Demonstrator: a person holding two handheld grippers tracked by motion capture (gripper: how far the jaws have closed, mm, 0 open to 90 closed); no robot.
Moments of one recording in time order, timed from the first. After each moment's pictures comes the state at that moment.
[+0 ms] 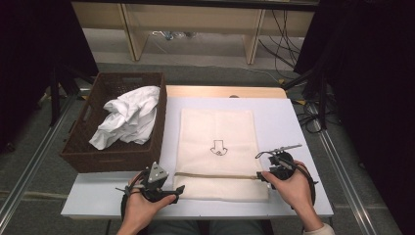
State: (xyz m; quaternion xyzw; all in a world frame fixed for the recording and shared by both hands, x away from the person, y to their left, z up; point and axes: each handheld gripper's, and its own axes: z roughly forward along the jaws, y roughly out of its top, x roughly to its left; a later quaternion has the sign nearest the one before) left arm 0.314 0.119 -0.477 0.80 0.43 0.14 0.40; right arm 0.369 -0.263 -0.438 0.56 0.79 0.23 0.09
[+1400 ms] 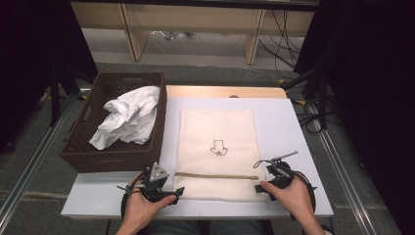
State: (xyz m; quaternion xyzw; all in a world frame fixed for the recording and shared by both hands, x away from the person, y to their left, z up) left arm 0.316 0.123 -0.476 0.82 0.42 0.13 0.36; right arm 0.353 -0.257 -0.454 0.59 0.78 0.18 0.02
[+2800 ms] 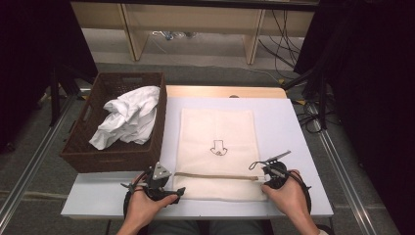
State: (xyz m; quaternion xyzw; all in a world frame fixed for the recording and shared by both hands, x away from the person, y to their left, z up) left arm 0.323 0.119 -0.484 0.83 0.42 0.12 0.35; right arm 0.356 -0.248 -0.455 0.58 0.80 0.13 0.06
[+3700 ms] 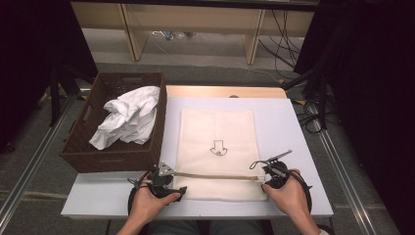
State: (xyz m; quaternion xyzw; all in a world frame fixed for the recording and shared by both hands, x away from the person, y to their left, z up) left arm 0.331 0.105 -0.488 0.82 0.44 0.10 0.34; right arm 0.356 -0.251 -0.455 0.58 0.80 0.14 0.05
